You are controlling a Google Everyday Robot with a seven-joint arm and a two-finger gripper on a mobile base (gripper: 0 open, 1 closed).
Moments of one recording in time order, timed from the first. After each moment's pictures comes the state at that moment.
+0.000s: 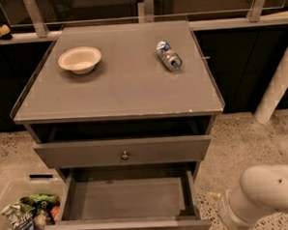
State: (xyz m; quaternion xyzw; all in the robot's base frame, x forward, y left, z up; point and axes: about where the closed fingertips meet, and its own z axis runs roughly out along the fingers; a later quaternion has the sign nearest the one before) arm 0.329 -0.209 0.562 -0.65 0.75 0.10 0.10
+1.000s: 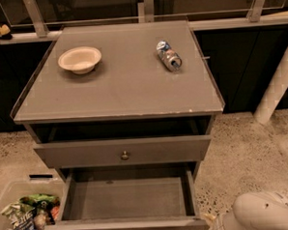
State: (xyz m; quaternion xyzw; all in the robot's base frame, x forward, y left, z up) arm 0.288 -0.198 0.476 -0.65 0.75 0.13 0.09
